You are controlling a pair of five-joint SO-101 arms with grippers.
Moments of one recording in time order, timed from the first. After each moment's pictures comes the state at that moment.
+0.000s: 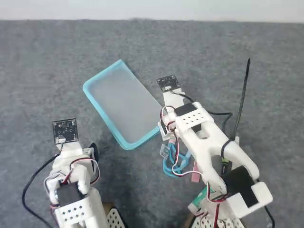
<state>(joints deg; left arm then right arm) -26.2 -103.3 97.0 71.0 -3.6 -28.5 -1.8 33.9 54.1 -6.7</state>
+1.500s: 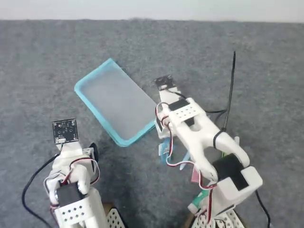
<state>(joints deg) -26.2 -103.3 97.0 71.0 -3.6 -29.5 7.1 27.4 55.1 -8.8</state>
